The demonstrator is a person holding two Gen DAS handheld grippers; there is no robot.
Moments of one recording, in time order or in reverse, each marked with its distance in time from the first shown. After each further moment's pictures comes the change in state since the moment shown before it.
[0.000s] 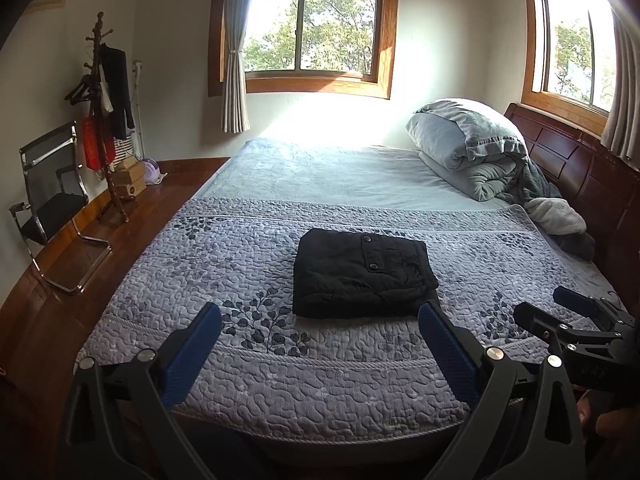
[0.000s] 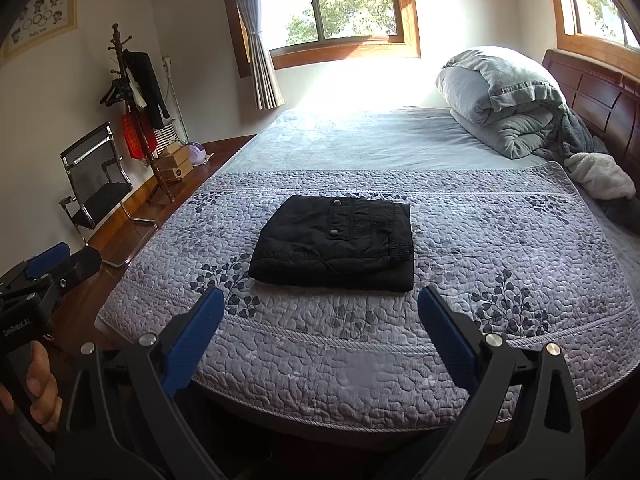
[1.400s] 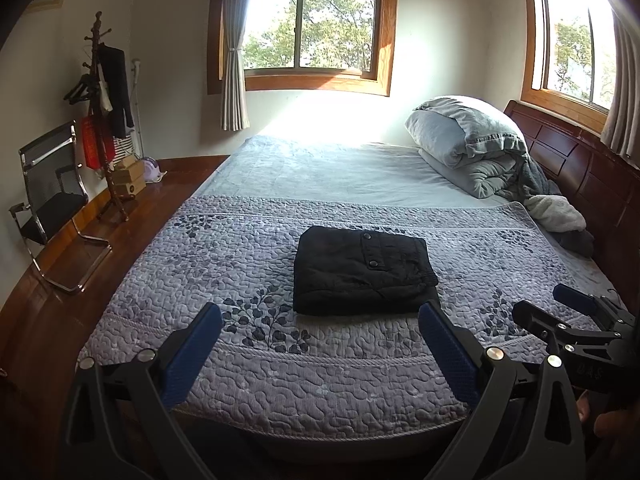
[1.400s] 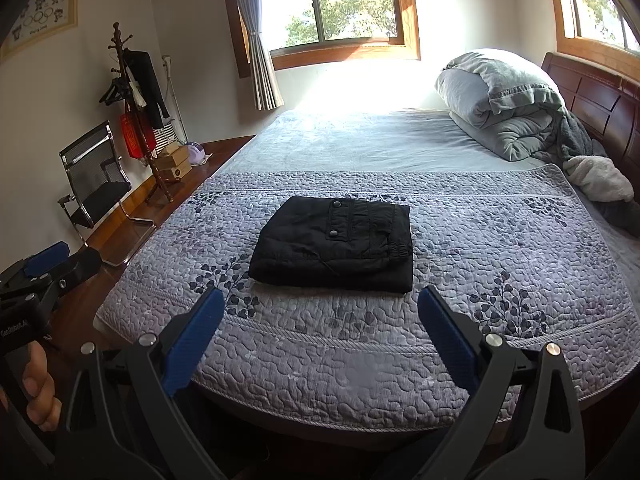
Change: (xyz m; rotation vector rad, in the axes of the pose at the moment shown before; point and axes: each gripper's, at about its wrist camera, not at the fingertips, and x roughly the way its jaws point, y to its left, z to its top) left arm -0.003 0.000 0.001 0.002 0.012 0.001; right arm 0.000 0.006 -0.003 -0.008 -0.005 -0.010
